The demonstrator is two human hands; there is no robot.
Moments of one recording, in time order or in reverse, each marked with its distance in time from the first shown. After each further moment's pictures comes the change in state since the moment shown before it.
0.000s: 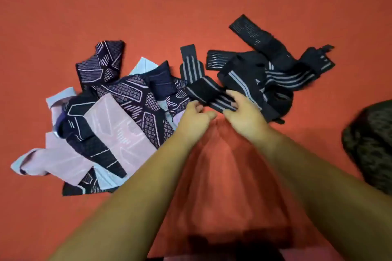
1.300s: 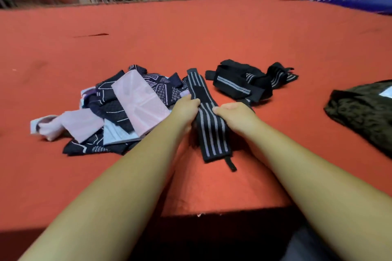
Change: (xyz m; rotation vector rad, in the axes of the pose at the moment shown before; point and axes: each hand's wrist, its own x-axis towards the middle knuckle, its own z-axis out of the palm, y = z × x) left_hand -0.082 -0.106 -0.022 -0.141 0.045 0.492; right_hand -0.153 0.051 0.070 -0.023 0.216 -0.335
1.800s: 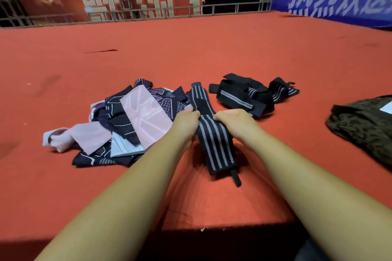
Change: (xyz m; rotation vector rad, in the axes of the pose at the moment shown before) left_hand -0.019 0.010 -0.005 -0.062 0.009 0.000; right_hand -0.005 -0.029 -0.009 0.167 0.008 0.056
